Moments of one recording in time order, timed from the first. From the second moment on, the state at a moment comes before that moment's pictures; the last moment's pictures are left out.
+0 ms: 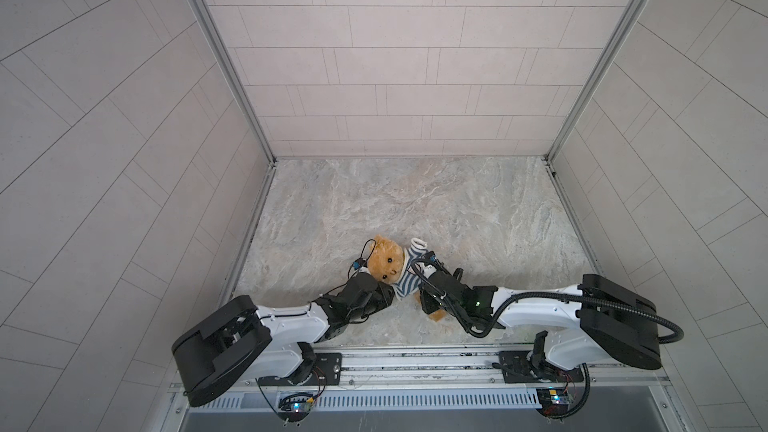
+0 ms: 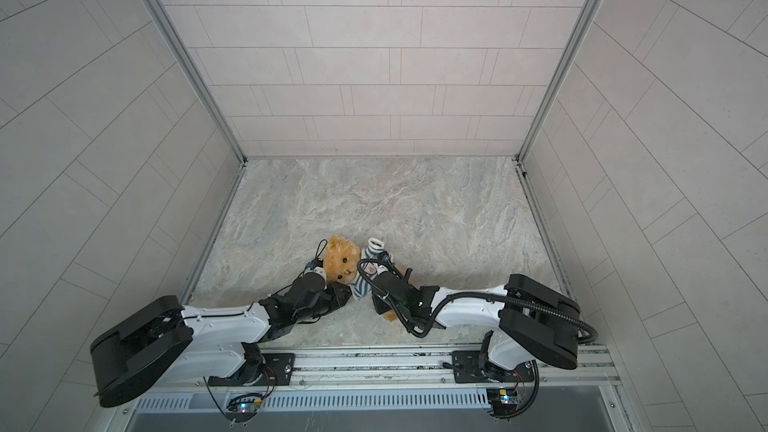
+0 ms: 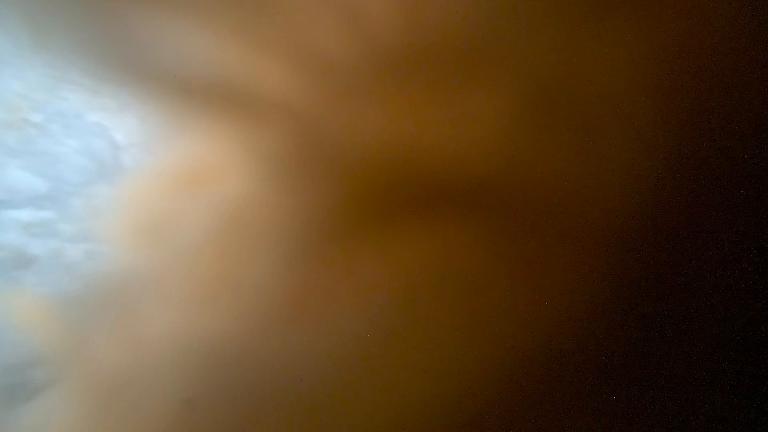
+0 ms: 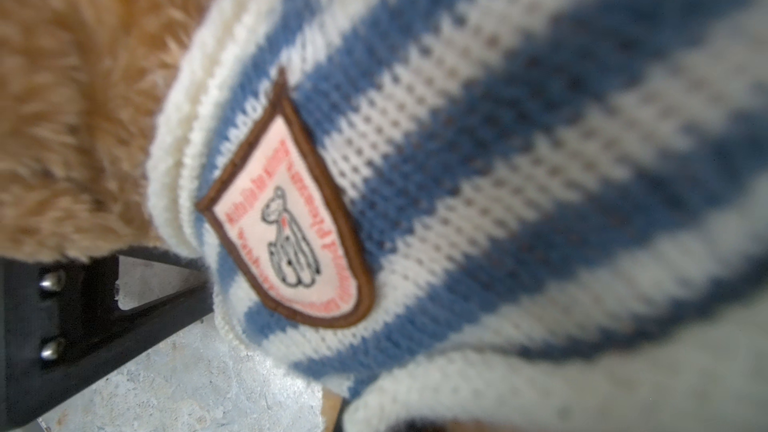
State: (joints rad) left arm -0.87 1.25 0.19 0.40 0.02 -1.16; right arm 1.08 1.43 0.56 0.09 0.28 0.62
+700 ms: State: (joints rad) left arm -0.90 1.24 0.19 0.46 0.01 -1.18; right arm 1.08 1.37 0.52 0.07 0.29 0.63
